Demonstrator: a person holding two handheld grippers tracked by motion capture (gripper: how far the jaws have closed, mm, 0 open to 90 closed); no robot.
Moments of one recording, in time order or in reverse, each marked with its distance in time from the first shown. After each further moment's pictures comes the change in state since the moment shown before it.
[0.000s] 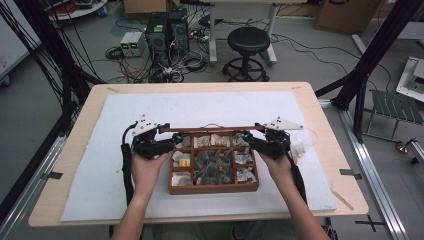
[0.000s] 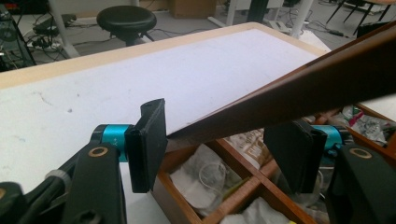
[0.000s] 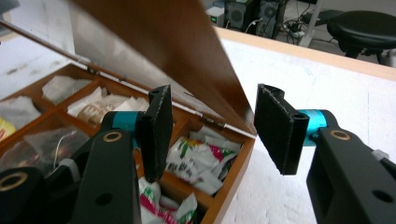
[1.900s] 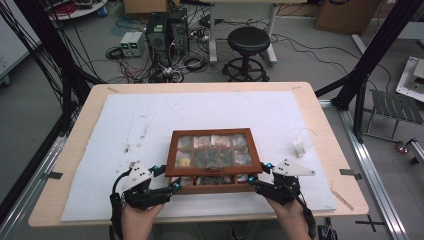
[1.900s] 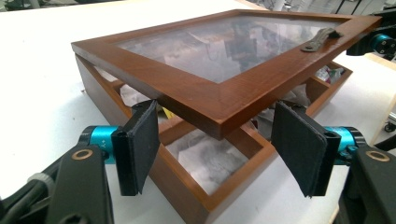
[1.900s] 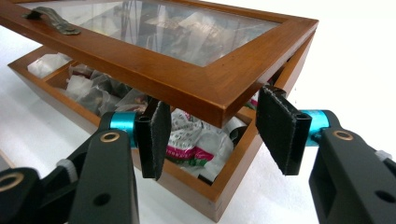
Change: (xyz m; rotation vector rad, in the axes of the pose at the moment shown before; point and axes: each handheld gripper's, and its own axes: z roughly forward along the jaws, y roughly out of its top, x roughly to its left) left arm -0.068 -0.065 -0.074 0.047 -0.056 -0.012; right arm 0.047 -0.071 -0.068 0.063 0.077 0.032
